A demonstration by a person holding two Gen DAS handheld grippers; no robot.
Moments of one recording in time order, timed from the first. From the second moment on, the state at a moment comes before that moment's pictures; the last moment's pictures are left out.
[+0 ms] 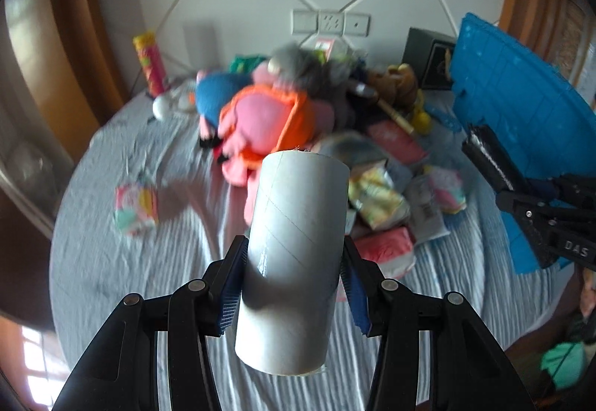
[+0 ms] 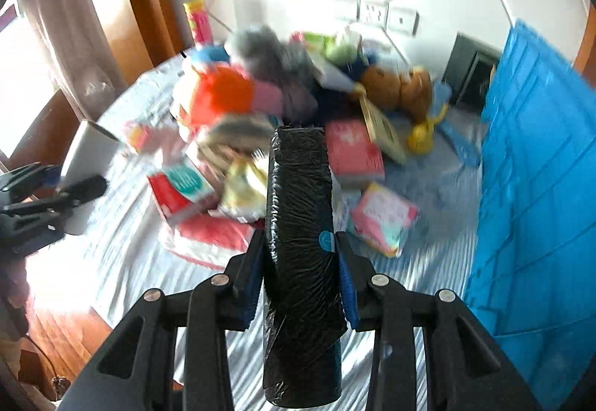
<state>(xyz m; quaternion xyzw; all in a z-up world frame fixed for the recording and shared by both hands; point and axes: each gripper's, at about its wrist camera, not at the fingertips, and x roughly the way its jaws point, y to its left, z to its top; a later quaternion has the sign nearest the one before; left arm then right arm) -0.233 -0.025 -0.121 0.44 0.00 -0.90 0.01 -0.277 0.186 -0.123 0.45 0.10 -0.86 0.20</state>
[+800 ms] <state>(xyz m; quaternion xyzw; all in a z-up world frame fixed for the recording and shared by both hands) -0.273 0.167 0.021 0.29 -0.06 -0.94 -0.16 -0.237 0.359 0.057 0.31 0.07 -0.95 0.03</state>
